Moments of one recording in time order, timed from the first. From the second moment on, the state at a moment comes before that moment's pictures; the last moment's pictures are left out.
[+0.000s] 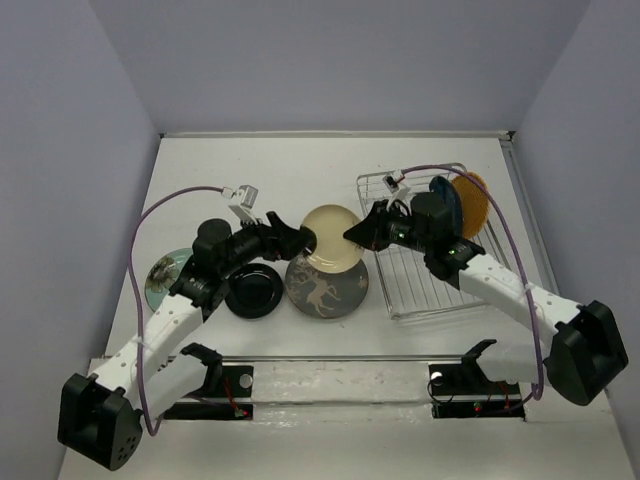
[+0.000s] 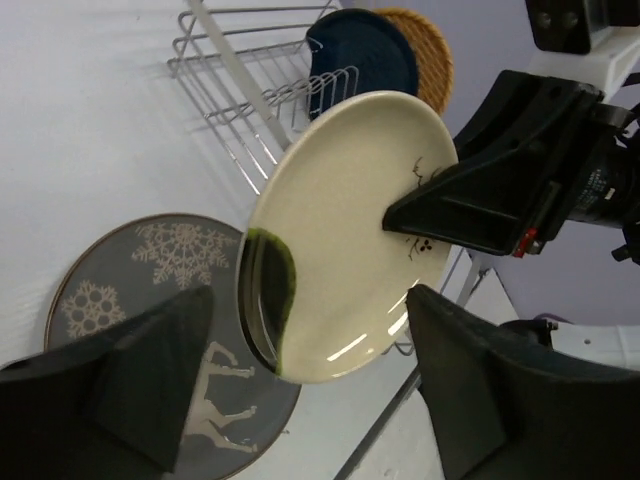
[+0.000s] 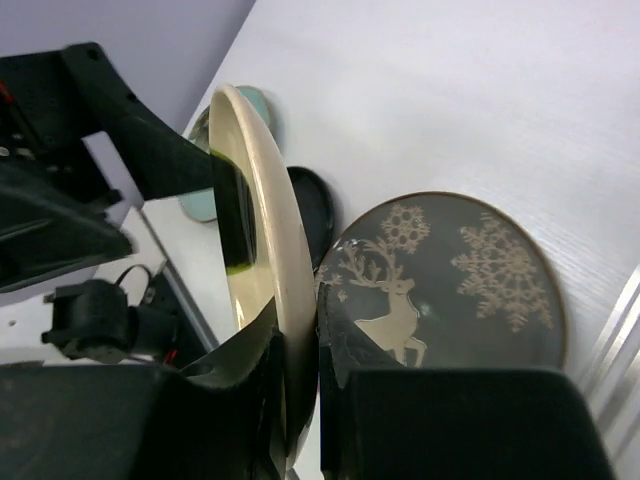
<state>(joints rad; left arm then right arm) -0.43 0.89 0.51 0.20 0.40 -0.70 0.60 1.26 0.81 0.18 -0.43 0.59</state>
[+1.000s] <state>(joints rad) -0.46 0.67 0.68 -0.21 0.31 -0.31 0.49 1.35 1.12 -0.35 0.82 -0.01</state>
